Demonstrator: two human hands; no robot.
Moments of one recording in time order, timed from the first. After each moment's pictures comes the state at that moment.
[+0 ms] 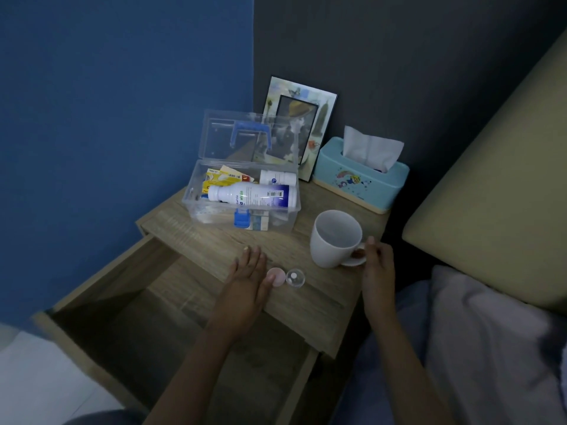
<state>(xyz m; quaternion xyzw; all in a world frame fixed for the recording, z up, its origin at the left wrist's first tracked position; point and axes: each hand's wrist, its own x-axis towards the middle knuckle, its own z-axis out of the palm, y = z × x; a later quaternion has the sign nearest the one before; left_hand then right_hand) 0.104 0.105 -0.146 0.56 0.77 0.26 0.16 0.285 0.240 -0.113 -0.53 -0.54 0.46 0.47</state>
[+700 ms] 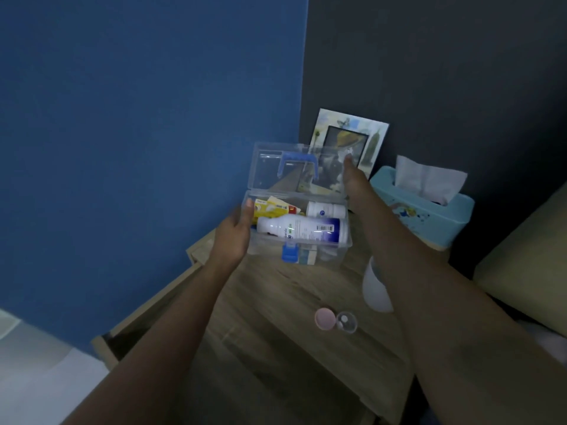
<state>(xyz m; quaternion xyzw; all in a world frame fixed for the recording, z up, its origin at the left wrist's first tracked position) -0.026 0.154 -0.066 0.29 0.75 0.56 0.20 0.072 0.372 -0.014 -0.56 -0.57 0.56 0.22</state>
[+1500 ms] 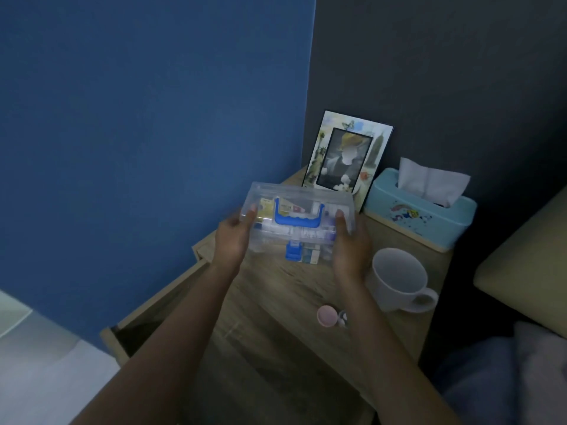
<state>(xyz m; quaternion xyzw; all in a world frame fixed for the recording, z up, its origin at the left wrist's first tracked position) -0.031 0.148 -0.074 0.20 0.70 0.64 0.25 0.120 0.255 -0.081 -0.51 -0.53 0.50 0.45</state>
